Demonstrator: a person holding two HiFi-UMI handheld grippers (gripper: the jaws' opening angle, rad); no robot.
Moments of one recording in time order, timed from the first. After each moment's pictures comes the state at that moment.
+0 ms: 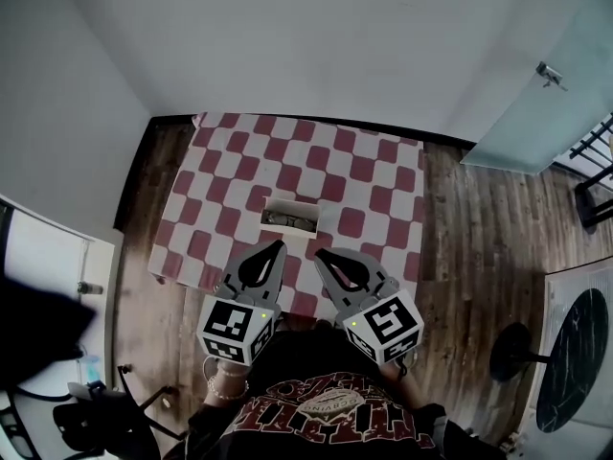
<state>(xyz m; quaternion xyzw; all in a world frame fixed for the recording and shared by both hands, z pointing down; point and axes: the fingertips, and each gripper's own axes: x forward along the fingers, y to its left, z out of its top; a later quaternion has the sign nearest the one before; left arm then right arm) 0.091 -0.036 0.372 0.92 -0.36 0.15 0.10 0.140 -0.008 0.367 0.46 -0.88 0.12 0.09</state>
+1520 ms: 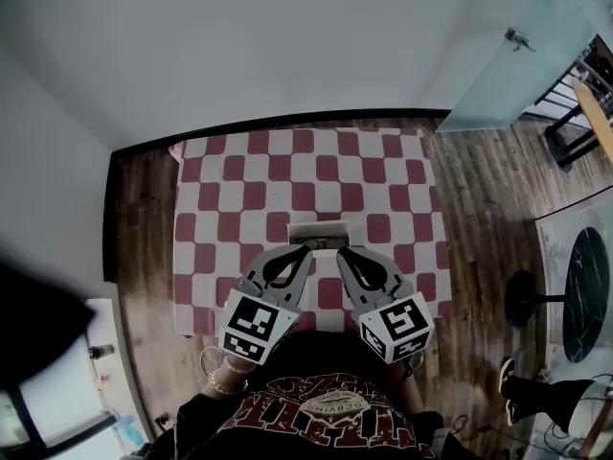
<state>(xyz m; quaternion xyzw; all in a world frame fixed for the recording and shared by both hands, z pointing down) 0.053 -0.127 0.405 0.97 -0.16 0.20 0.08 0.097 -0.100 0.403 0.62 -0.76 0.16 0.11</state>
